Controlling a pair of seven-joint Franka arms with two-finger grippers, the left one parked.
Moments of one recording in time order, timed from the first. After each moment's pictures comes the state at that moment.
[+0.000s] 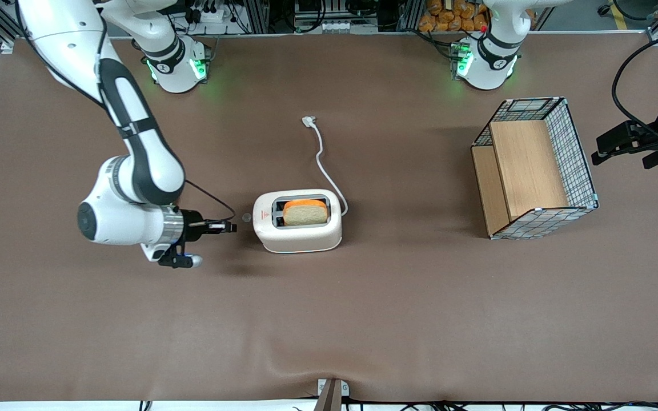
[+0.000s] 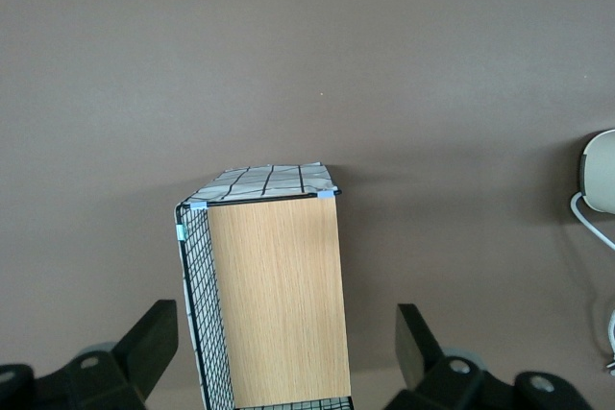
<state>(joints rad) 0.21 0.53 0.01 -1.72 0.65 2.05 -0.05</state>
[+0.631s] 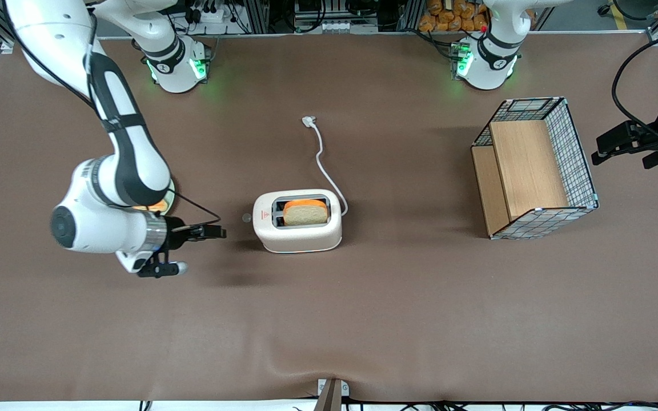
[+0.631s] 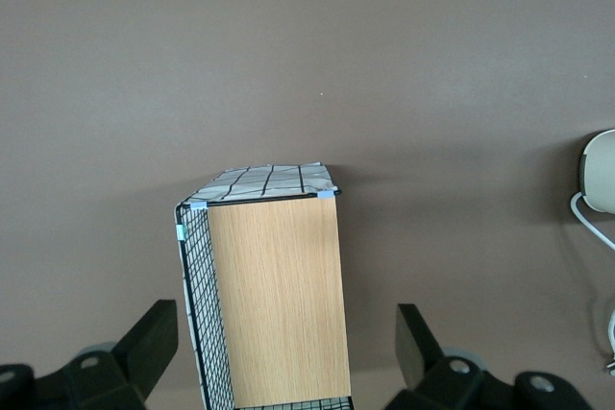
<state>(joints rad) 0.18 0.53 0.00 -1.56 0.44 1.92 -0.06</state>
